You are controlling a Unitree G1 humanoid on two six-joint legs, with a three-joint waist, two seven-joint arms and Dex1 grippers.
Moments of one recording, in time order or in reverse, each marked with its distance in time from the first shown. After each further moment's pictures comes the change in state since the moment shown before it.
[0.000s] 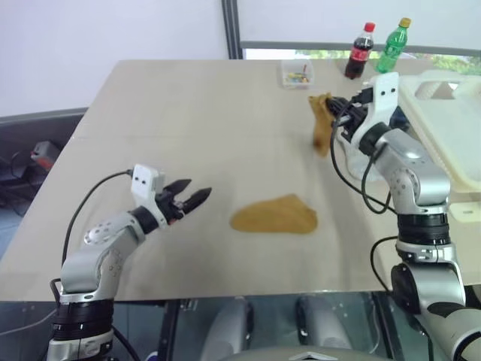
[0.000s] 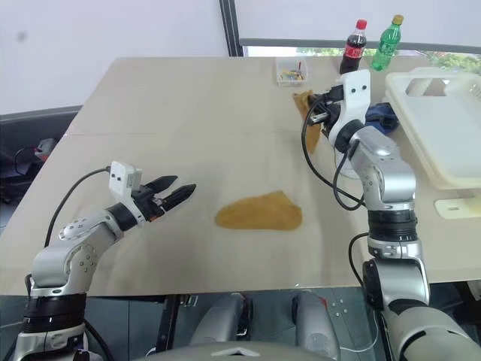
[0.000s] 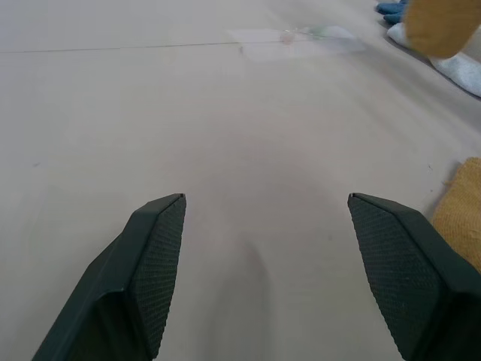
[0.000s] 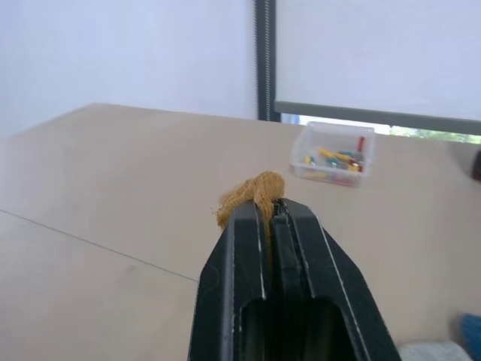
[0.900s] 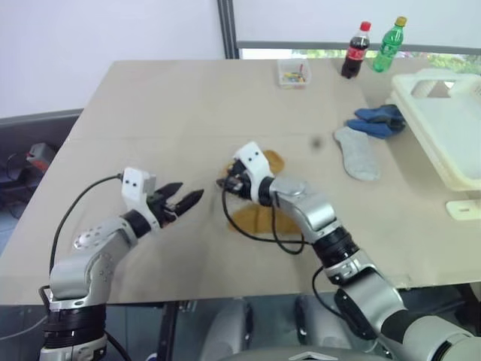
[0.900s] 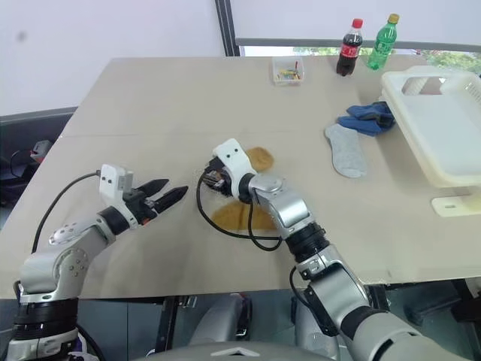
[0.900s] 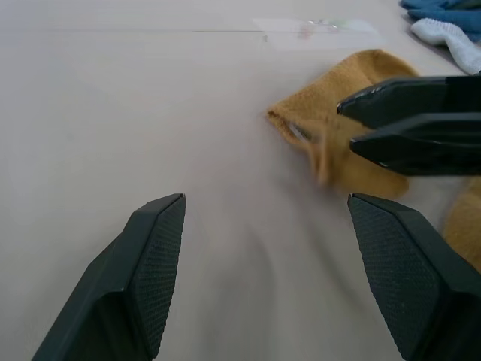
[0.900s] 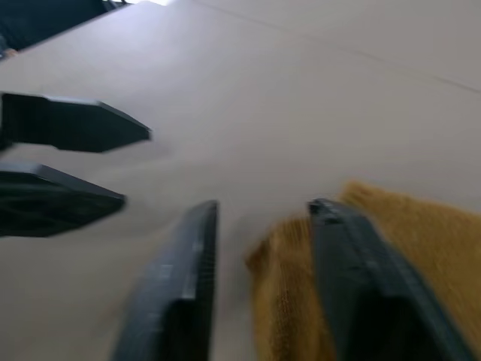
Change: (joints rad) left arm 0.025 0.012 0.060 -0.029 -0.049 0.094 0.044; right arm 0.015 0.402 0.403 0.215 -0.171 0.016 0.124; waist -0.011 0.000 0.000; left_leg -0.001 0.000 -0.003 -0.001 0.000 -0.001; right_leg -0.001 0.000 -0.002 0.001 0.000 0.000
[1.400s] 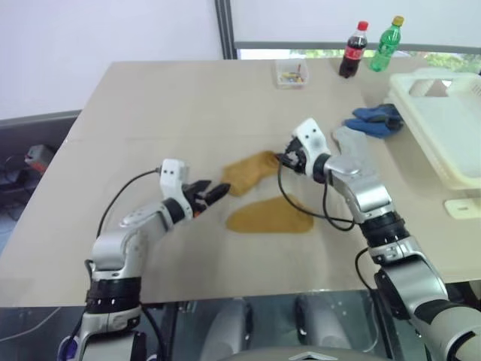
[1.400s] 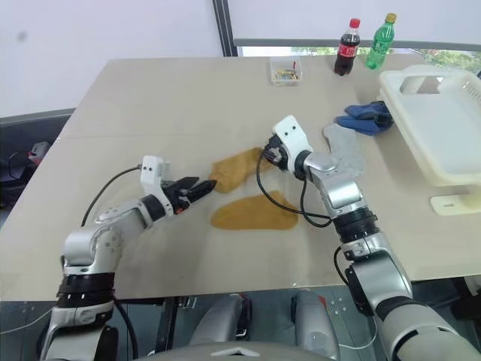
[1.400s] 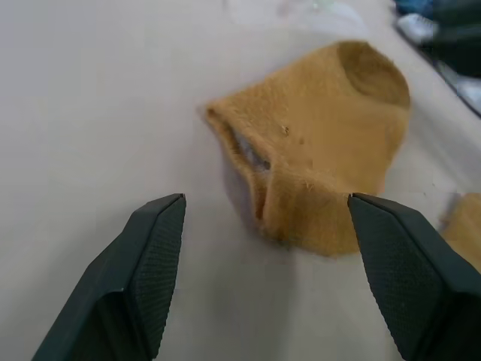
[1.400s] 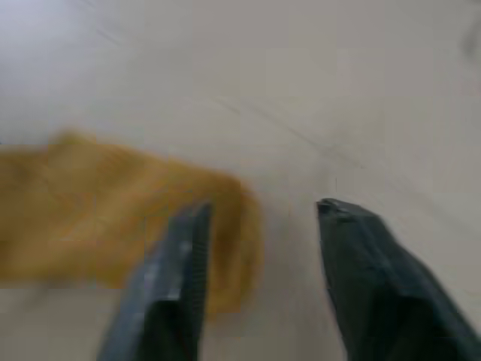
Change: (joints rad) left arm -0.223 -0.161 -0.159 0.121 0.058 0.097 0.148; right arm -0.052 -0.303 -0.095 0.196 -0.095 -0.141 0.041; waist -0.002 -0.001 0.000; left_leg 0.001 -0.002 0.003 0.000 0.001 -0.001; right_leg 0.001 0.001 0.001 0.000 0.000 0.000
